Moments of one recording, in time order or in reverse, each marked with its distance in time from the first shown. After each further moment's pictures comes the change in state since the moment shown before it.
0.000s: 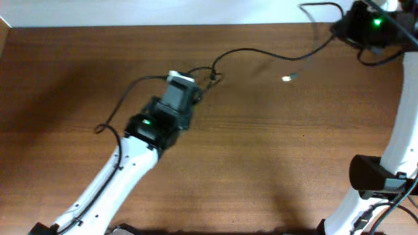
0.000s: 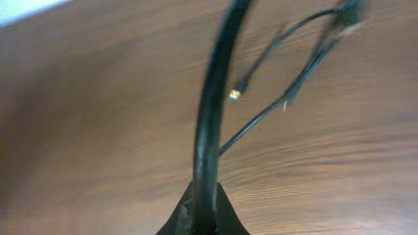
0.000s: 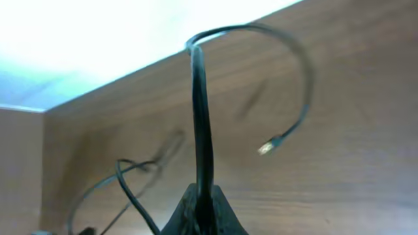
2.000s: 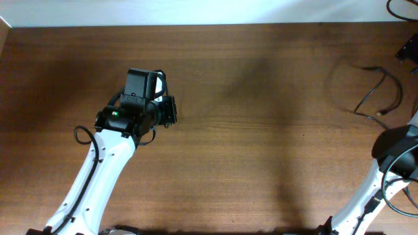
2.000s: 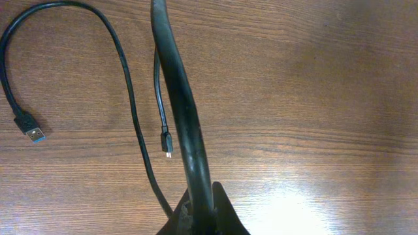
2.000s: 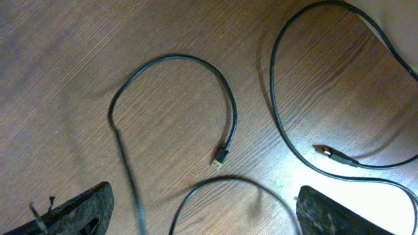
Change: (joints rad) left arm 0.240 0.000 -0.001 -0.037 0.482 -0.189; right arm -0.347 0.327 -0.016 0.068 0.577 -0.044
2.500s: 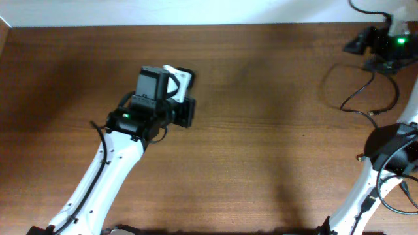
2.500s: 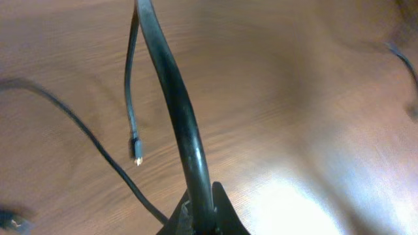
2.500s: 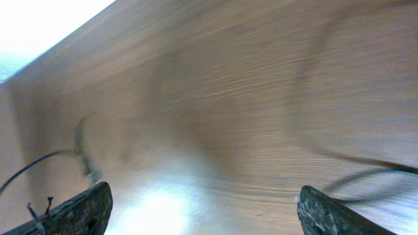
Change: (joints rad) left arm -0.091 0.000 -0.001 0.124 0.220 0.267; right arm 0.097 0.000 0.000 -0.161 -0.787 -0.324
